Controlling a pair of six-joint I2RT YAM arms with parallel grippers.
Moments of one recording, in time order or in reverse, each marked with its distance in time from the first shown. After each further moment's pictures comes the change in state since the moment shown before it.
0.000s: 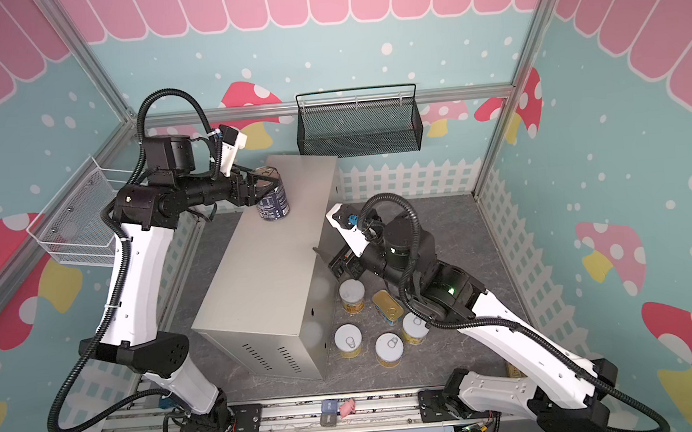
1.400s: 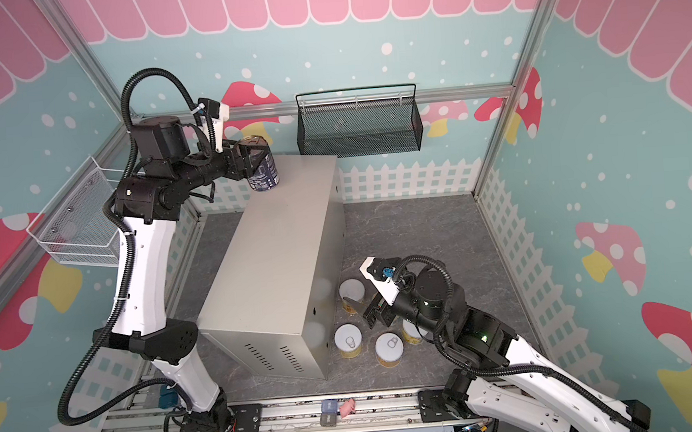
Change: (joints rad) left arm 0.012 0.104 0.190 0.124 -0.185 -0.102; right arm 0.039 -0.412 -0.495 -0.024 -0.032 0.084
